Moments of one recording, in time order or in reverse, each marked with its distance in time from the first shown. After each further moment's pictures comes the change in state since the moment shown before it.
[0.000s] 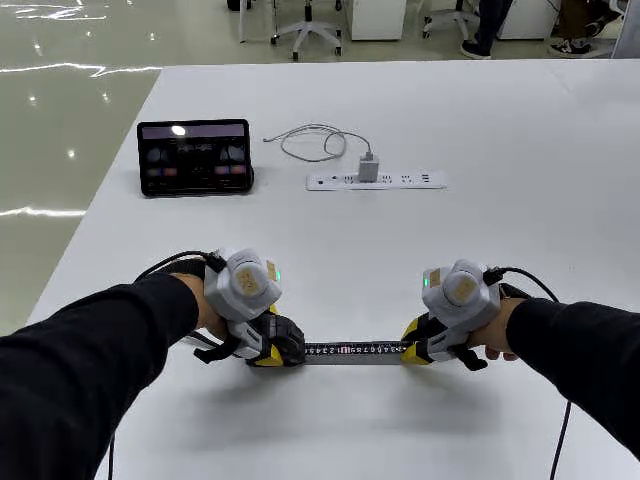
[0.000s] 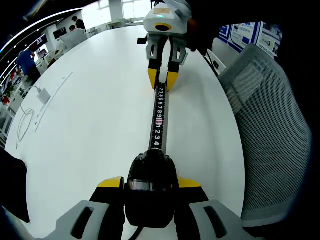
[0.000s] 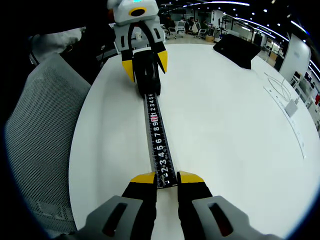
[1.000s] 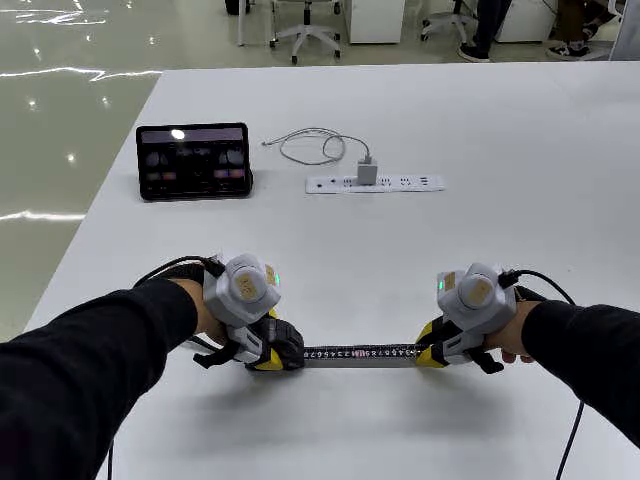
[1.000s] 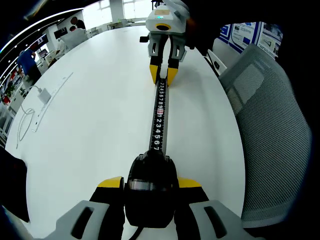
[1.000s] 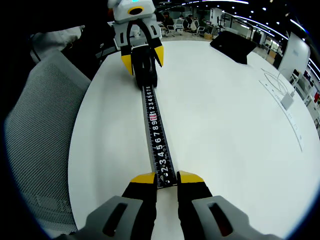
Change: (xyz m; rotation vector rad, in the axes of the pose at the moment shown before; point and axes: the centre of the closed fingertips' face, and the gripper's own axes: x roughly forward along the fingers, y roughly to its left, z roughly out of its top) left arm 0.000 0.000 0.001 -0.003 -0.002 0.005; right arm -0.011 -0.005 -0.019 0.009 0.020 -0.009
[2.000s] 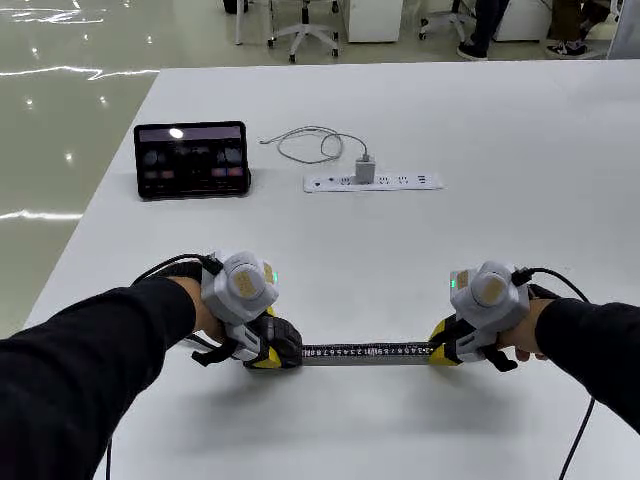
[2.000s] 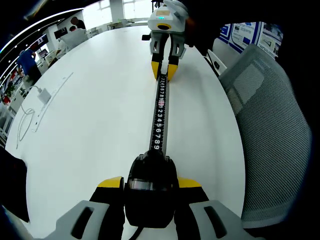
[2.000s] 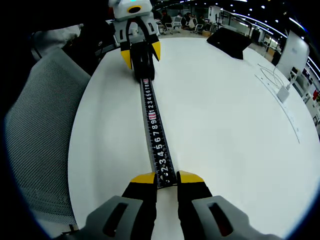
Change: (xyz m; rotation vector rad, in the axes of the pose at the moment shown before) left arm 0.000 0.000 0.000 -0.001 -0.003 0.001; right arm -0.012 -0.003 -0.020 0.012 0.023 -0.010
